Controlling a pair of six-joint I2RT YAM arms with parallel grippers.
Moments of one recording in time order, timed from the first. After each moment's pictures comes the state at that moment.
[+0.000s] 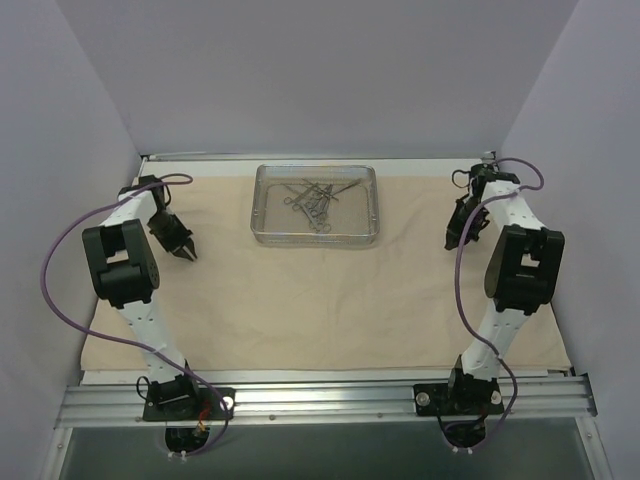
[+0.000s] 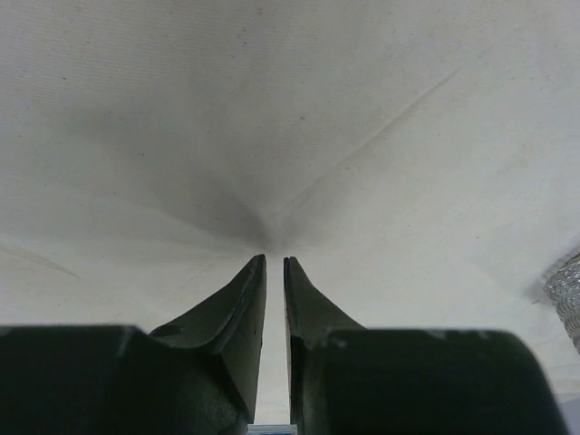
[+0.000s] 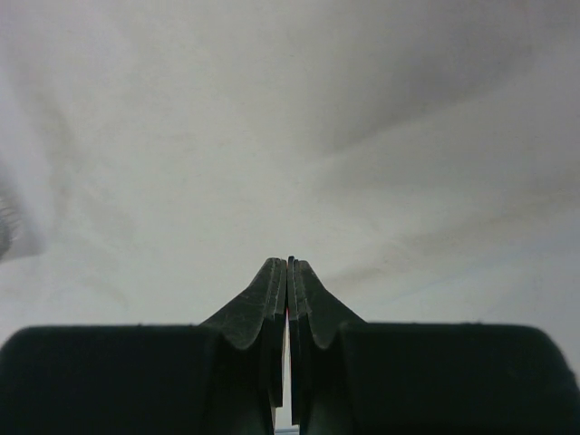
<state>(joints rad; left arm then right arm) 0.20 2.10 1.59 -0.97 0.12 -0.48 -0.15 1.92 1.53 -0.97 -0.08 0.36</state>
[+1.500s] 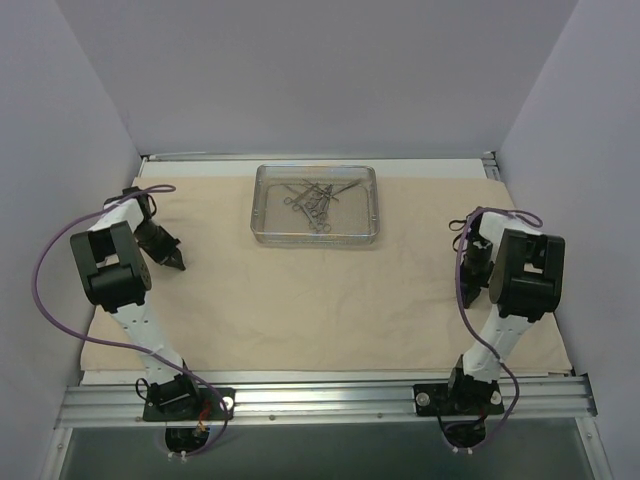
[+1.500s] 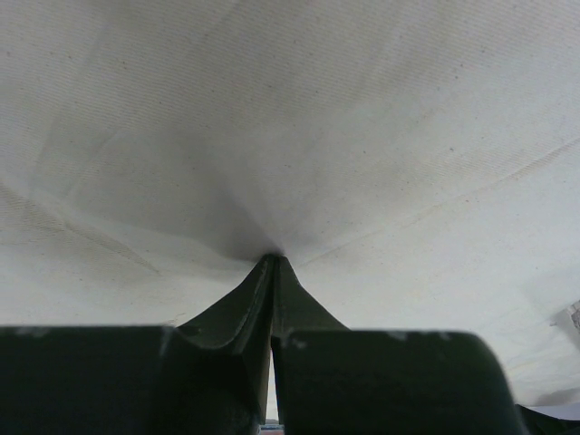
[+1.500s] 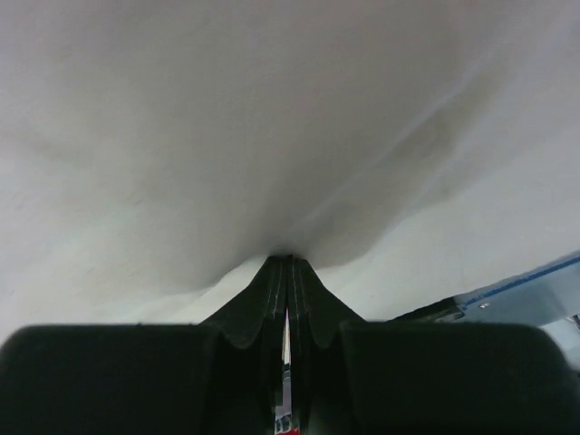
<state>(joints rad) 0.30 2.08 1.52 -0.96 0.11 -0.51 -0.17 1.88 1.13 -1.05 0.17 0.42</state>
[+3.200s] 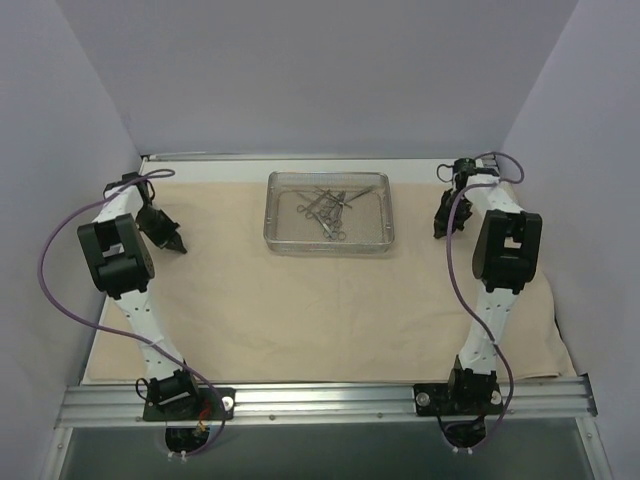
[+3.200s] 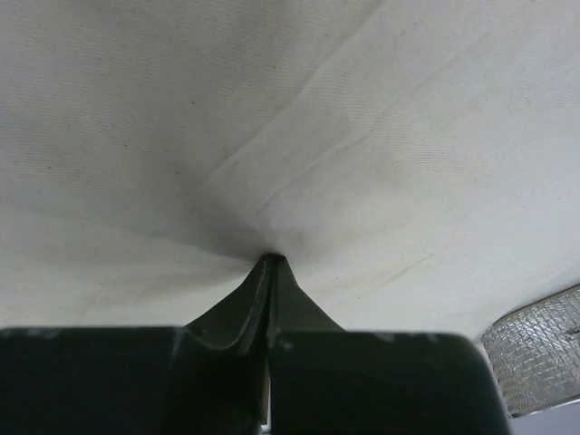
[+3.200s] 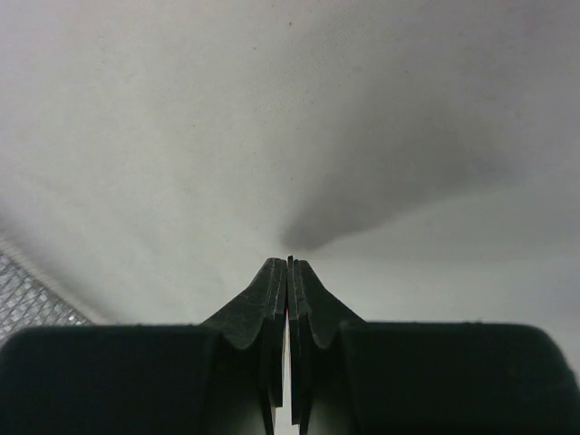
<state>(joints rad) 0.29 2.24 1.76 -1.00 0.18 -0.47 -0.10 2.12 1.68 -0.88 -0.02 0.42</state>
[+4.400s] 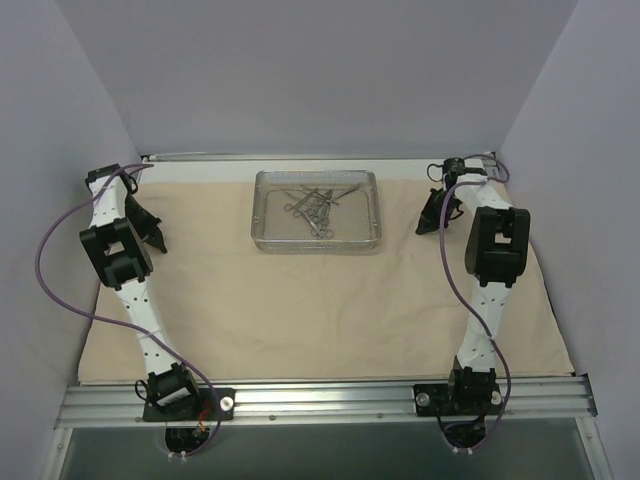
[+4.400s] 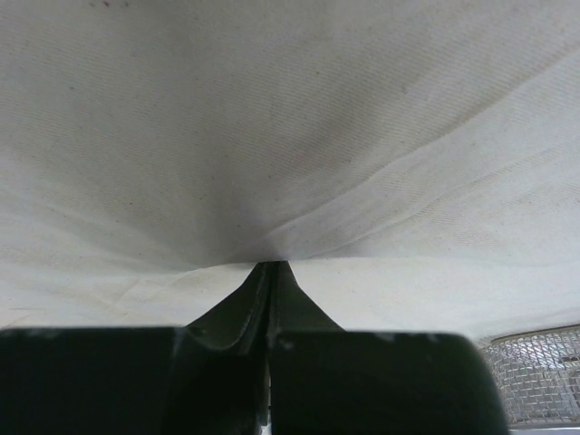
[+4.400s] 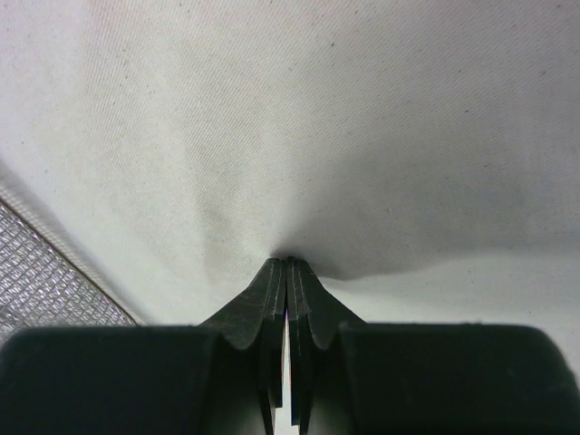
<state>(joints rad) 0.38 2.59 2.36 -1.45 0.09 -0.46 -0.06 2.25 1.74 -0.82 -0.19 0.48</state>
